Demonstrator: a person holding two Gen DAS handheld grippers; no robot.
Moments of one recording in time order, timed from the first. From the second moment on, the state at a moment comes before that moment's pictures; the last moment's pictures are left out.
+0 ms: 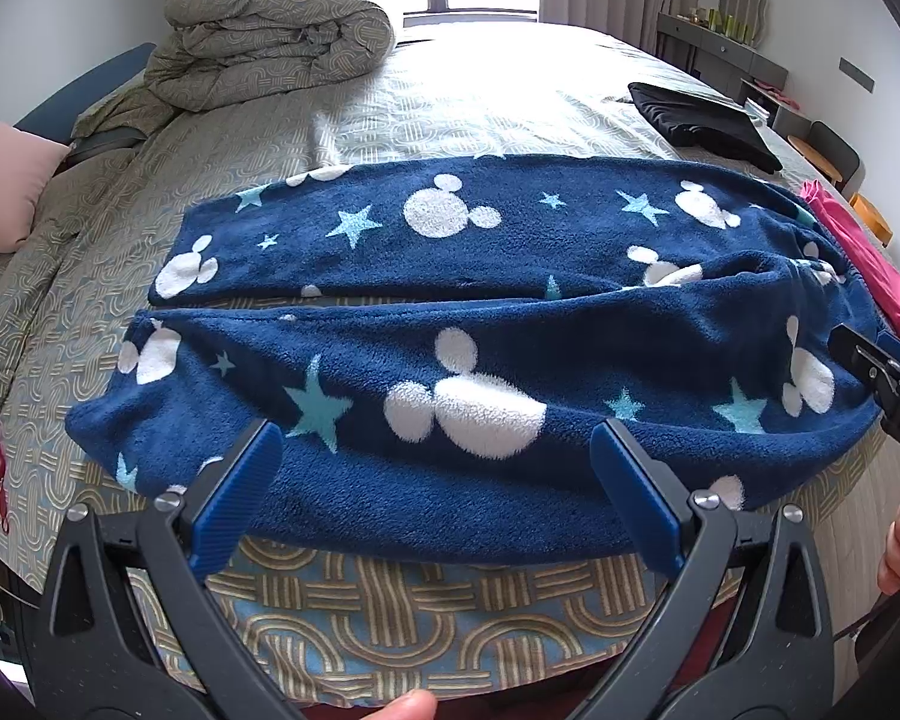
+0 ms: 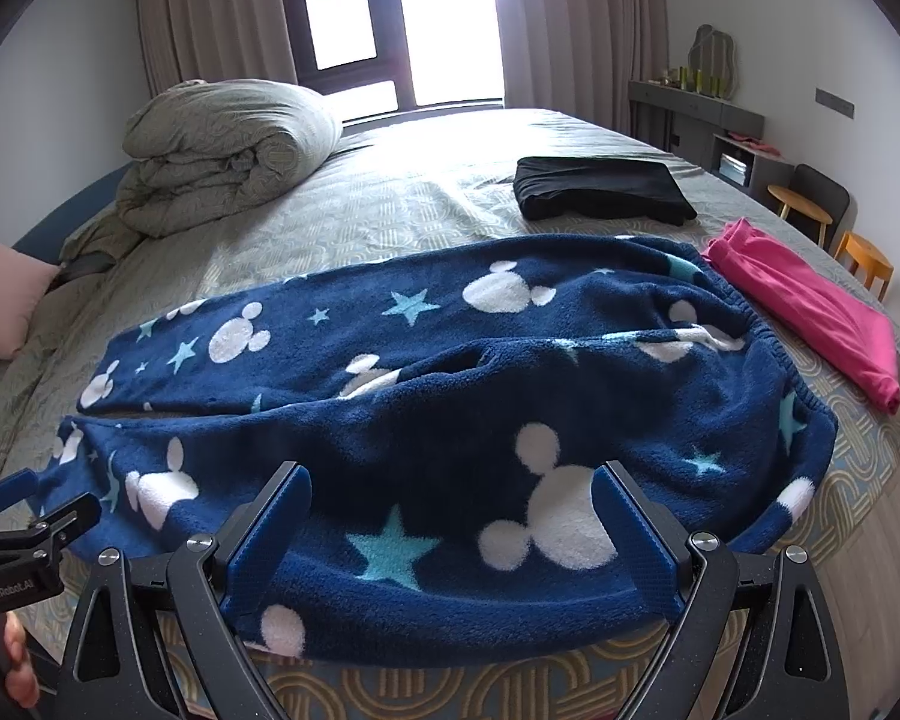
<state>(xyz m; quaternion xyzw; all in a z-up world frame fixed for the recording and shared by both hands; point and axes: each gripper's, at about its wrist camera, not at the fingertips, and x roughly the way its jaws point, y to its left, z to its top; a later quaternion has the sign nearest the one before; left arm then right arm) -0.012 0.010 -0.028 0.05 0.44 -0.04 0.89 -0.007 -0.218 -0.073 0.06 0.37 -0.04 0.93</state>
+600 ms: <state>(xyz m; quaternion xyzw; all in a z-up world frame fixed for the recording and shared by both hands) -0.015 0.079 -0.045 0.01 0.46 -0.01 0.89 -0.012 -0.270 -0.079 0.08 0.40 -0.08 0.91</state>
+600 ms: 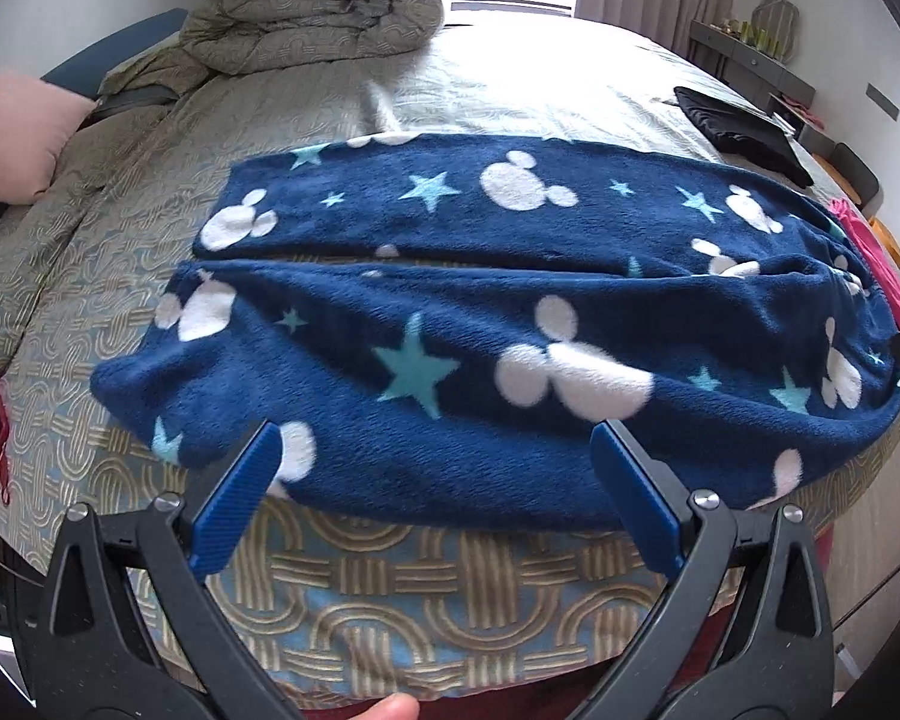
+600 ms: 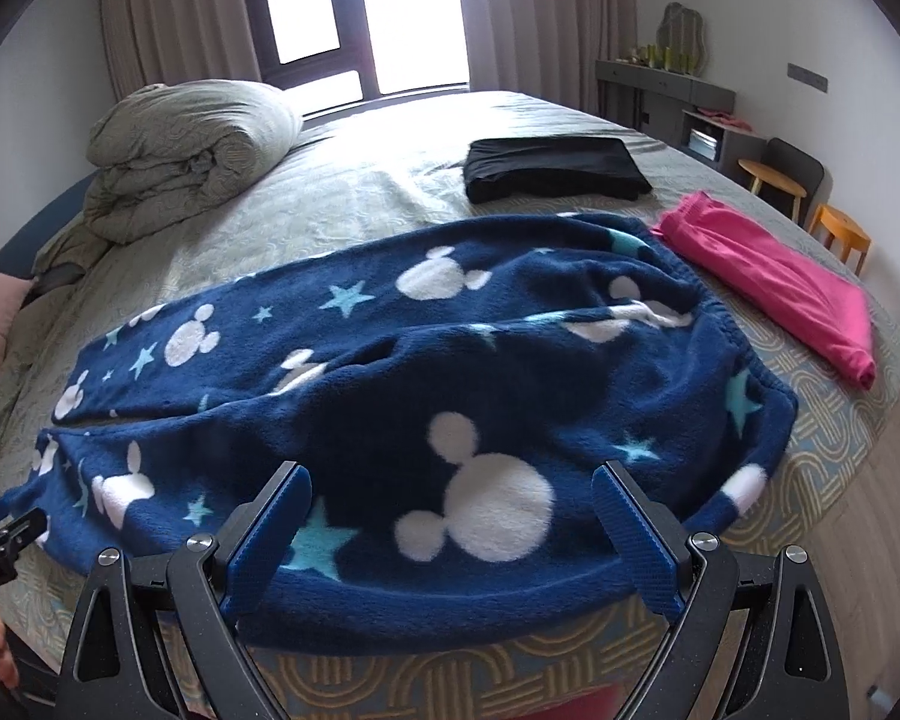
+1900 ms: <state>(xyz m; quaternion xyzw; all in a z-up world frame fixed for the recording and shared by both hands) 0.023 0.245 -0.096 -0.19 0.49 0.09 0.85 -0.038 -0.375 -0.115 0.17 0.44 -0.23 0.86</state>
